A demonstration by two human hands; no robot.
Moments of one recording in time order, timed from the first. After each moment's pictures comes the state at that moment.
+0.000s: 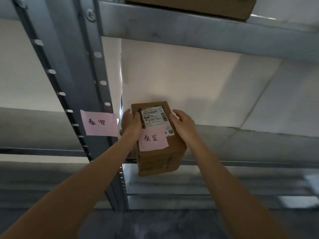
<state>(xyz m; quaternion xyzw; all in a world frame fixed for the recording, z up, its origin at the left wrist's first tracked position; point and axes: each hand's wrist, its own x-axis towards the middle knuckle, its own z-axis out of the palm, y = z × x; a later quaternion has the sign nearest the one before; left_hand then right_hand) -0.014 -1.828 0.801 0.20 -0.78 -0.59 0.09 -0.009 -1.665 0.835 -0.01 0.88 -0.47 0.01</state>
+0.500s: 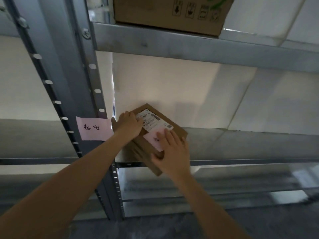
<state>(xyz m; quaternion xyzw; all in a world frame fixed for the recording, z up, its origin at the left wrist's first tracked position) -0.016 -1.831 0.829 0.05 -0.98 -0.19 0.01 0.069 -1.669 0.803 -0.13 0.97 -0.12 -0.14</state>
